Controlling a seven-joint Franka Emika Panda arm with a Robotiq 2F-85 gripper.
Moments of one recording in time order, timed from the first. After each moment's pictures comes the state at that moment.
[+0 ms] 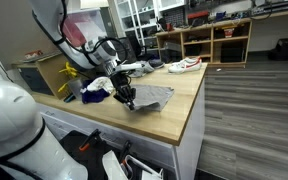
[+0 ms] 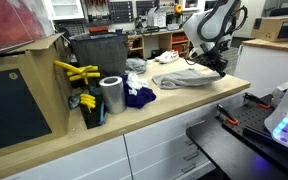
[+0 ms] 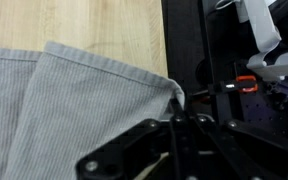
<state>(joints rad) 0.00 0.07 0.08 -2.58 -0.59 2.15 -1.06</state>
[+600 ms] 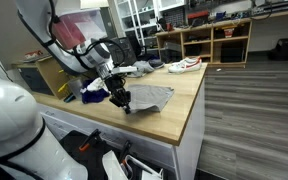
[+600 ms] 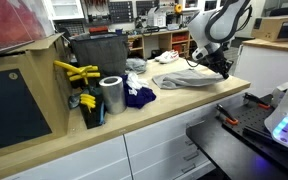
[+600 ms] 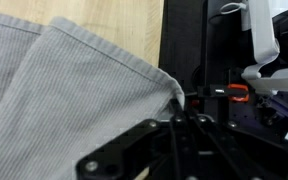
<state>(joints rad) 0.01 -0.02 0.08 -2.69 -0.61 2.22 -1.18</state>
